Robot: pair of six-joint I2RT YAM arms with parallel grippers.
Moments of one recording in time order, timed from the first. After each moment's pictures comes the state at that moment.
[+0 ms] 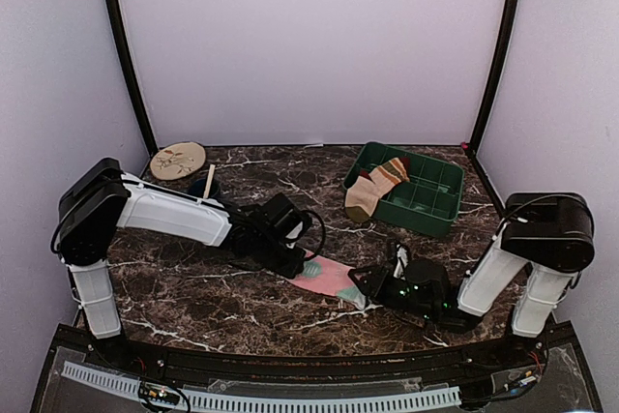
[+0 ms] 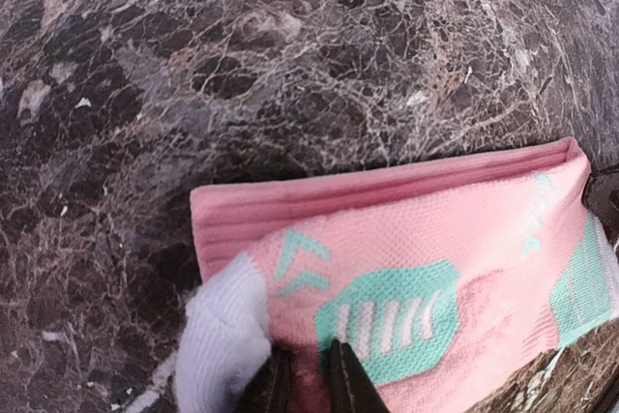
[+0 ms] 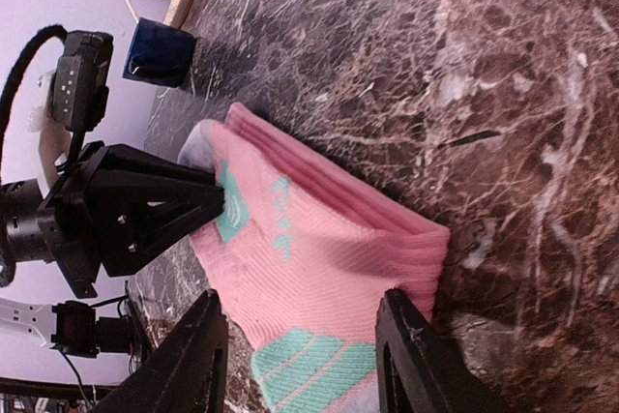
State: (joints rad) left arm -0.95 1.90 1.14 -0.34 0.00 -0.44; right arm 1.08 1.78 0.27 1.12 0.23 1.16
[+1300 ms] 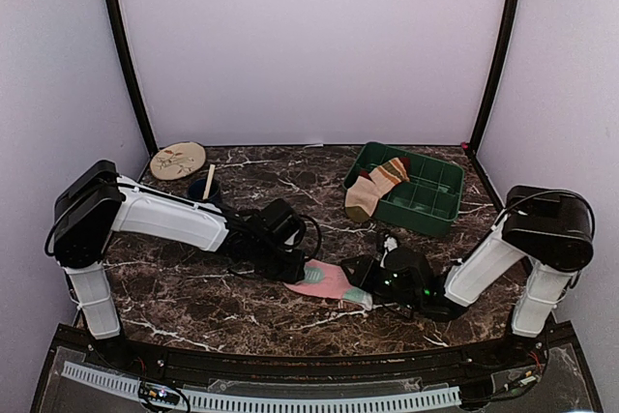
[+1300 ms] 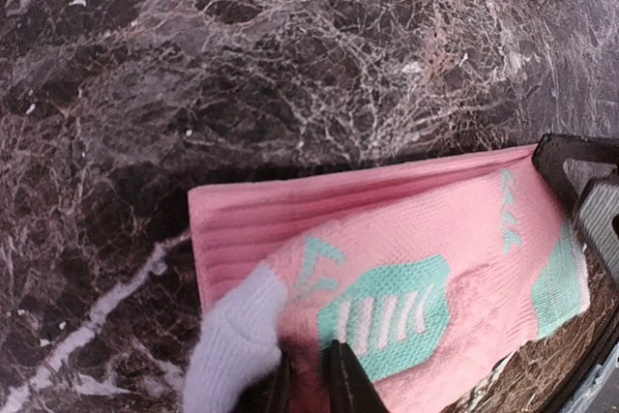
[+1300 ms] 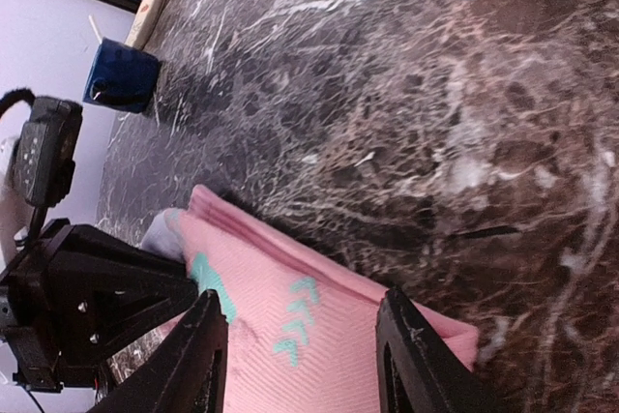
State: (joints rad) left arm -0.98 1.87 1.10 -0.33 0.05 -0.68; right arm 1.07 1.78 0.43 0.88 0.31 1.10
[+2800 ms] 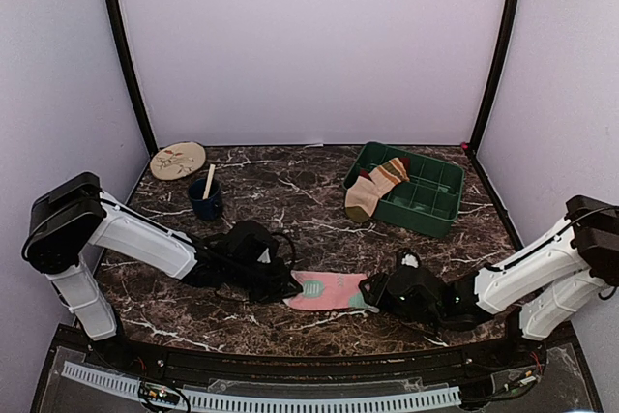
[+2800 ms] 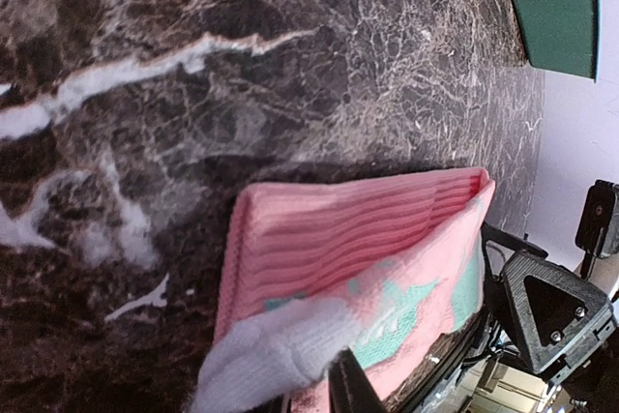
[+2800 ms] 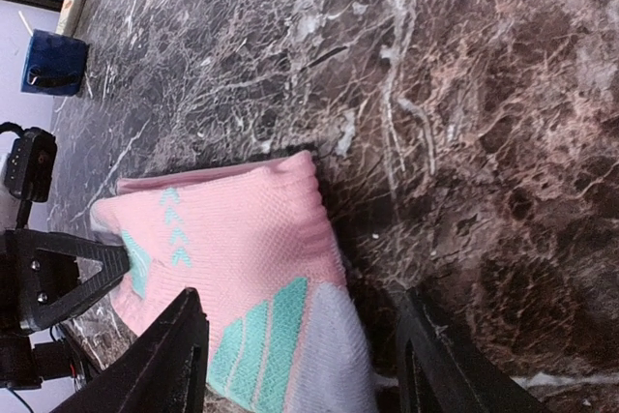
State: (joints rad) left arm -0.98 1.73 0.73 0.14 0.22 -1.20; right arm 1.24 1.45 0.38 0.31 0.47 1.34
